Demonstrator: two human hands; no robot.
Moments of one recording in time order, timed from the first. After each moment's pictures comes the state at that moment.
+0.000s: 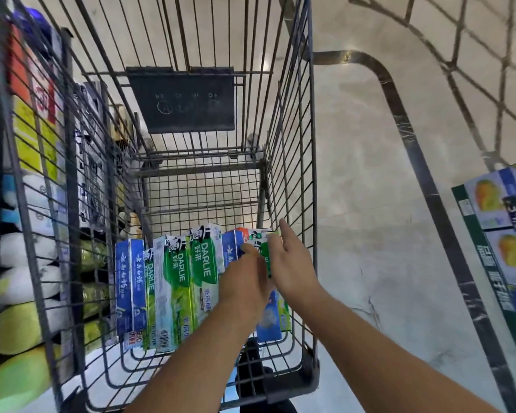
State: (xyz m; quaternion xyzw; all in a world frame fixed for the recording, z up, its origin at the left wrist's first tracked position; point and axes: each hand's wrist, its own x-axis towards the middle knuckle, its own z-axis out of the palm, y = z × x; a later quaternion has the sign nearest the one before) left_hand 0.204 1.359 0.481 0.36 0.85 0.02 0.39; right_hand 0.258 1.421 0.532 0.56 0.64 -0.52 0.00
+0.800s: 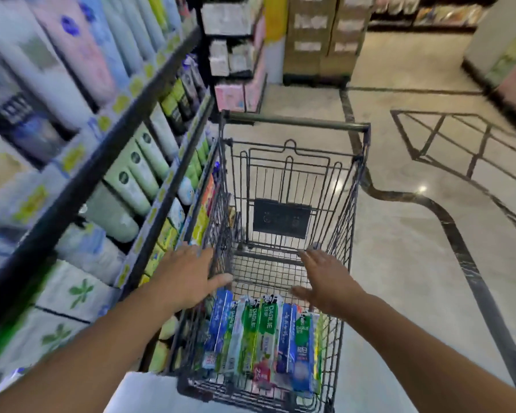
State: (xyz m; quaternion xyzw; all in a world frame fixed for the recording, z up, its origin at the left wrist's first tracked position) left_hand 0.052 1.205 0.764 0.35 0.90 -0.13 0.21; right_hand 0.226 1.429 0.745 0.19 0.96 -0.16 0.15
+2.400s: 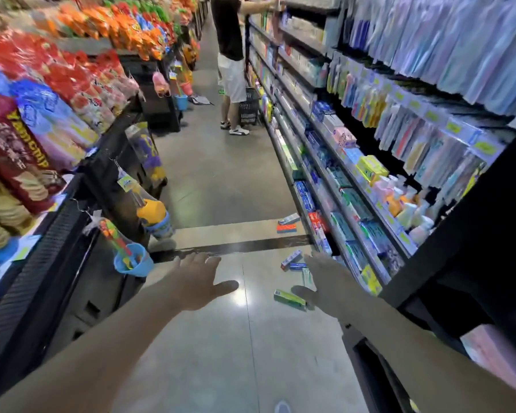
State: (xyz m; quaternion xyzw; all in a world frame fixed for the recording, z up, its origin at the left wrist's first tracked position) left_hand 0.359 0.368 0.804 -0.25 0.95 0.04 0.16; right_hand 0.180 0.601 0.805 -0.44 0.88 -0.07 0.16
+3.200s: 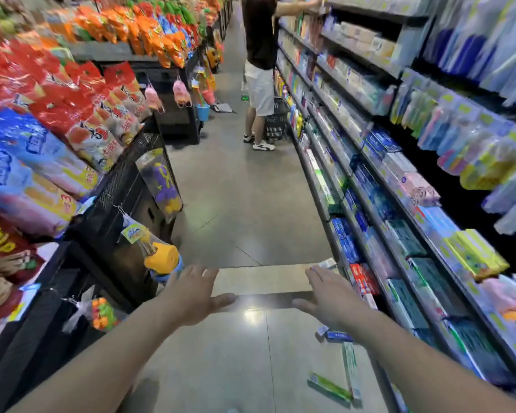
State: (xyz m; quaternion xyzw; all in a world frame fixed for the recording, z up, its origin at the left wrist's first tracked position) left_hand 0.164 0.011 0.790 -0.31 0.93 0.07 0.17; right_hand -0.053 0.224 0.765 -0.47 0.86 0.02 0.18
